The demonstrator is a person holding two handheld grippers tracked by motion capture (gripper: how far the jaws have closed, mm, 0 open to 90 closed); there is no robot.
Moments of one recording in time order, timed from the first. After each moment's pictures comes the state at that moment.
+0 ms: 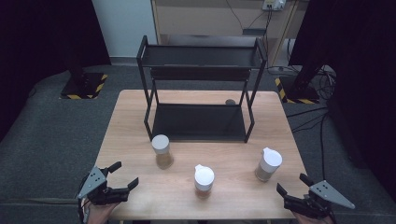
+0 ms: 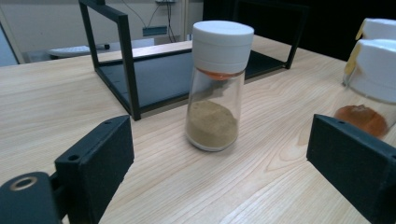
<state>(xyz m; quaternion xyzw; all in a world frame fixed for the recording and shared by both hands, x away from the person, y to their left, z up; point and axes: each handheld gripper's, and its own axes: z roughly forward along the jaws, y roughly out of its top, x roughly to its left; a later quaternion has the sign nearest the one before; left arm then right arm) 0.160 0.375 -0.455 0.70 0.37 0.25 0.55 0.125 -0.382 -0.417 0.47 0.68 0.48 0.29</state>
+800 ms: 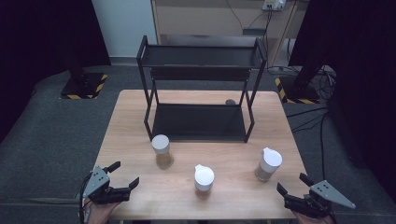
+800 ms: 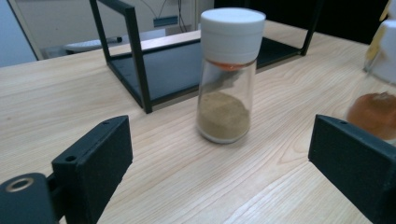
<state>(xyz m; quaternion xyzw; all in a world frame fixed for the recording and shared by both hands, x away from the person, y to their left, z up) 0.155 0.360 -0.445 0.71 0.38 0.27 0.52 0.127 -0.385 -0.421 0.47 0.68 0.49 0.29</state>
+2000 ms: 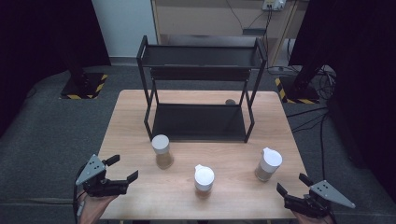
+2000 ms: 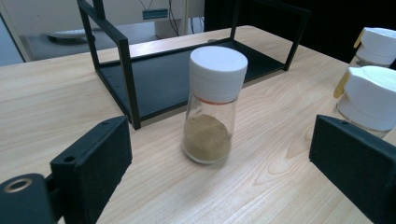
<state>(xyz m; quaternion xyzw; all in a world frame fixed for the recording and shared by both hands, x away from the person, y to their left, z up) 0.171 0.363 -0.392 0.72 0.39 0.22 0.53 0.128 -0.385 -0.421 0.47 0.68 0.49 0.28</state>
